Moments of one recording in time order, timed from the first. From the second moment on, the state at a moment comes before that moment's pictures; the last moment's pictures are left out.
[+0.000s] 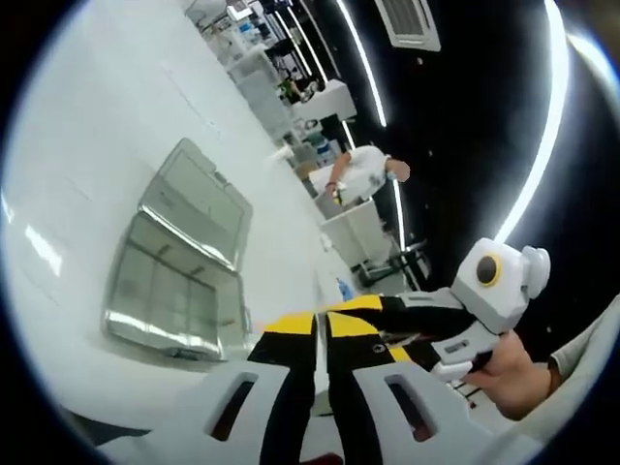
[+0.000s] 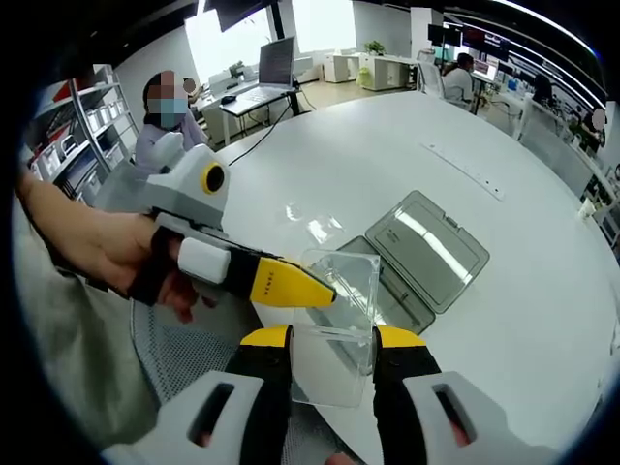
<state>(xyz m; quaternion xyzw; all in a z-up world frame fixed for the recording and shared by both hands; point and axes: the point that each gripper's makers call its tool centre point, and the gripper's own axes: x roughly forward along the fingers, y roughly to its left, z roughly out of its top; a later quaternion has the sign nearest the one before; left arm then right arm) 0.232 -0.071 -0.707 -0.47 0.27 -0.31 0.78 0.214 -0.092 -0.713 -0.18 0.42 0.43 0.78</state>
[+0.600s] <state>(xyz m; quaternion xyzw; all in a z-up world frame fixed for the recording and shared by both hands) 0.234 -0.067 -0.700 -0.50 0.27 -0.31 0.76 0.218 -0.089 -0.710 -0.18 0.41 0.43 0.78</state>
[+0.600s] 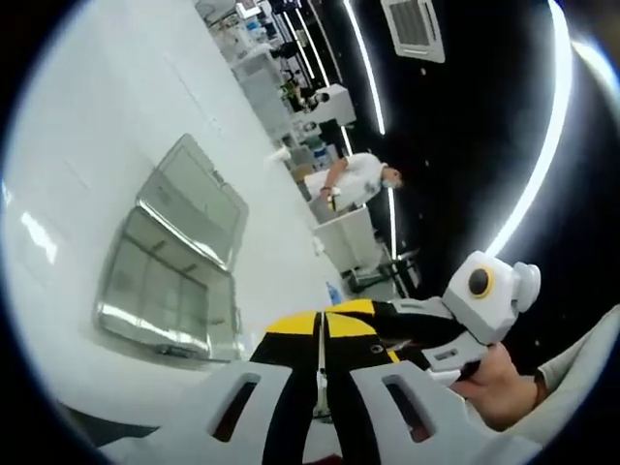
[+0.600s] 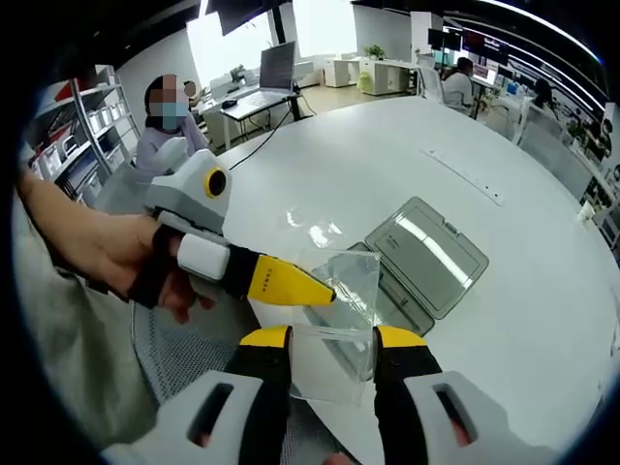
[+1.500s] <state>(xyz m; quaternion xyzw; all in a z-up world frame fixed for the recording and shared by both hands) 0.231 -0.060 -0.694 -0.44 0.29 -0.38 0.76 0.220 -0.091 -0.691 -0.10 0.41 0.47 0.77</state>
